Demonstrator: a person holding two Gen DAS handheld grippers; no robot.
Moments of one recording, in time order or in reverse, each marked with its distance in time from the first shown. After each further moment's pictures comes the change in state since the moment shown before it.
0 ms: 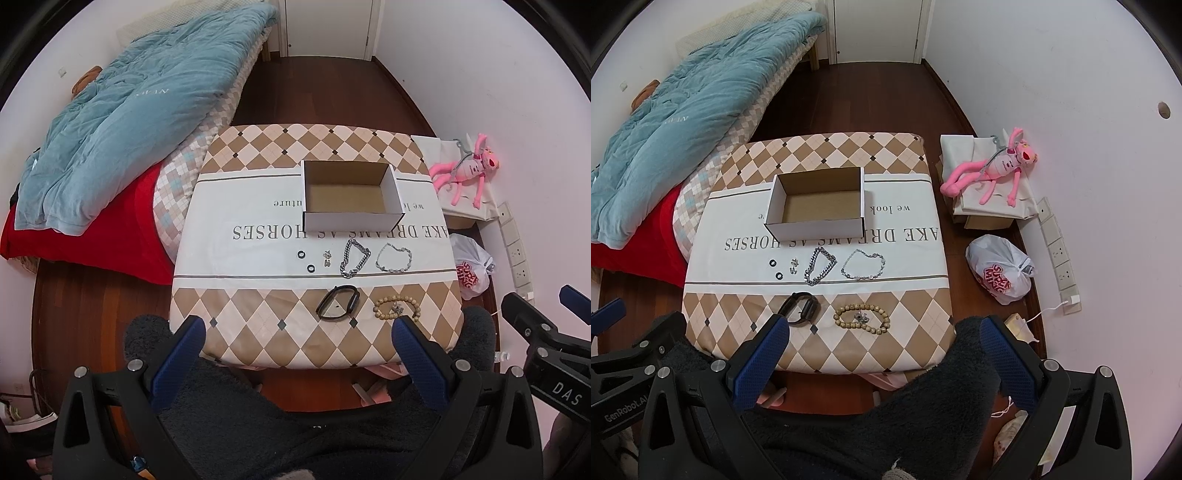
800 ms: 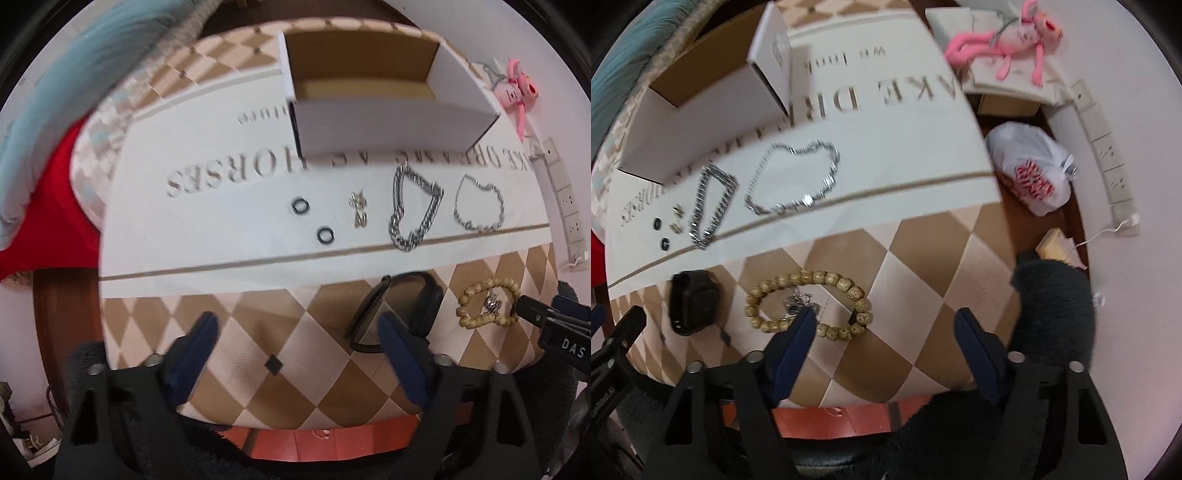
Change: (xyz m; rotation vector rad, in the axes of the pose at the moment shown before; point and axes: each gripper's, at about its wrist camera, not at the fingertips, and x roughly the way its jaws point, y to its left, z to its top) left arm 0.227 -0.013 -0.004 0.111 0.230 0.039; right arm 0.270 -0.030 -0.041 0.150 0.396 0.025
